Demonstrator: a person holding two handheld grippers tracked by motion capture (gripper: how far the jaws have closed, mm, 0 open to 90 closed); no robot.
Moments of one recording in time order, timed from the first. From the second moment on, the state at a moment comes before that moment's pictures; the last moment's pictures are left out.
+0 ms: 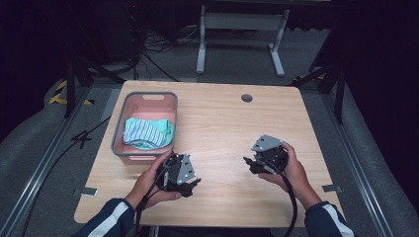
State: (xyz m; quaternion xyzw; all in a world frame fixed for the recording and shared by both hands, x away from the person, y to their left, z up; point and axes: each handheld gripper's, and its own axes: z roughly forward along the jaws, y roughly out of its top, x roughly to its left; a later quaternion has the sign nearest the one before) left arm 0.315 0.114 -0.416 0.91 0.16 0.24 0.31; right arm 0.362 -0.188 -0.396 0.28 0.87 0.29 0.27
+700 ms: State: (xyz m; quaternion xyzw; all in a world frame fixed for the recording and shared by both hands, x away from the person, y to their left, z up) left arm 0.317 0.115 -0.457 0.92 0.18 0.16 0.31; right arm 0.335 -0.260 -0.451 0.33 0.86 0.30 0.24
